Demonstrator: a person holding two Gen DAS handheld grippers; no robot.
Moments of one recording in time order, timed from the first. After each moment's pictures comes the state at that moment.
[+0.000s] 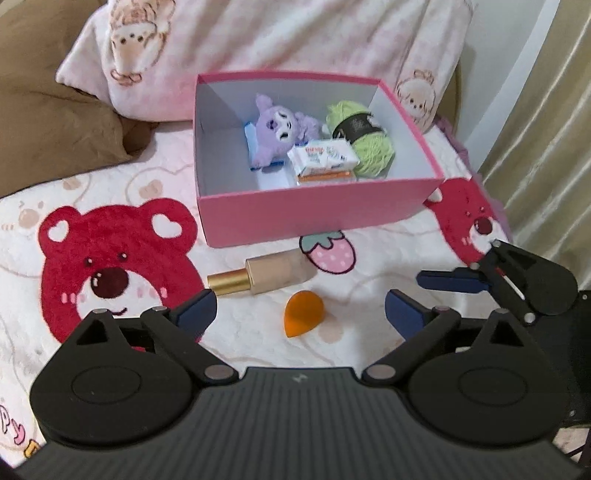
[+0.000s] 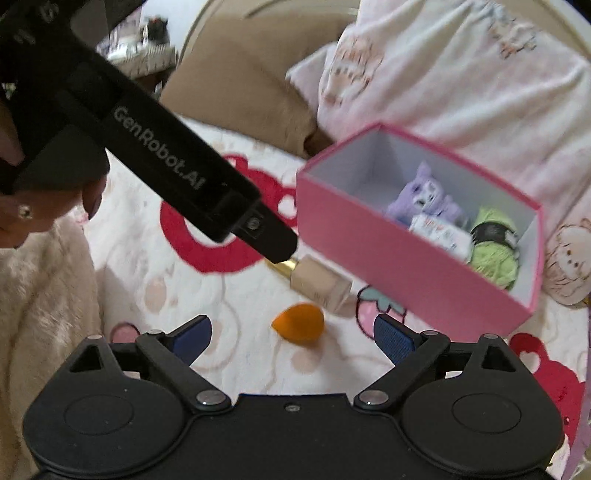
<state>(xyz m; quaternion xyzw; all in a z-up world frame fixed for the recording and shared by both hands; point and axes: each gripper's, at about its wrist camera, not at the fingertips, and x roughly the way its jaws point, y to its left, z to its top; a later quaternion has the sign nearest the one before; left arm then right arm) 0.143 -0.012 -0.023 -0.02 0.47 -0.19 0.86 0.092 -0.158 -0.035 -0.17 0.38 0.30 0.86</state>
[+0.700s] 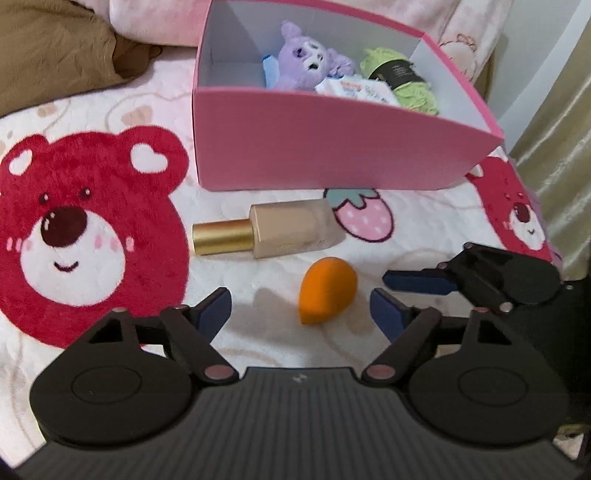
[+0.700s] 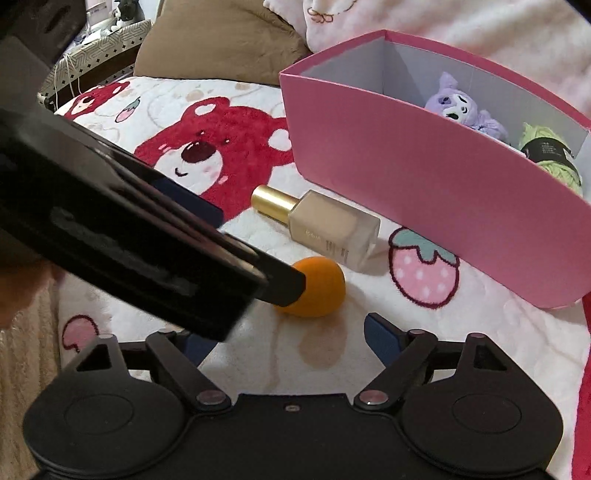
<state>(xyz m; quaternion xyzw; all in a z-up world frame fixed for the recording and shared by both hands) 0.163 -0.011 -0.121 -0.06 0.50 -0.18 0.84 0.131 -0.147 -0.115 -0.13 0.44 0.29 0.84</state>
